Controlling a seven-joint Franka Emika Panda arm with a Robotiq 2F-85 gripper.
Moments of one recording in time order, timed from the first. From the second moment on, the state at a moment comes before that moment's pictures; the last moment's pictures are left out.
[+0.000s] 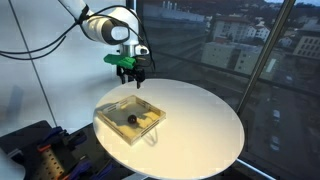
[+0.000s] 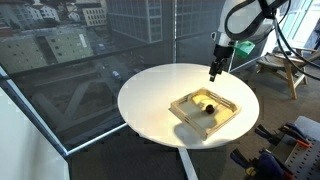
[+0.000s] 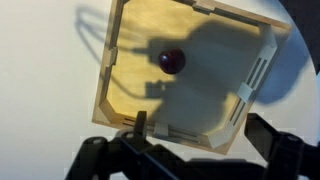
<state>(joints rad) -0.02 0.06 0.01 -2.34 0.01 2.45 -0.26</state>
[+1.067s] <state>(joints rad) -0.02 0.05 0.01 -2.34 0.03 2.45 -0.26</state>
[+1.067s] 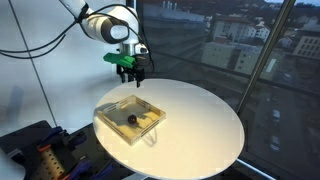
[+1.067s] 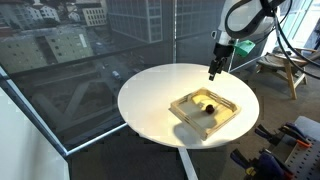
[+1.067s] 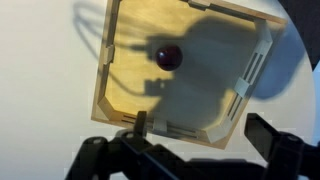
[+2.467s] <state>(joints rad) -0.04 0.13 -0.02 -2.31 0.03 2.48 -0.26</state>
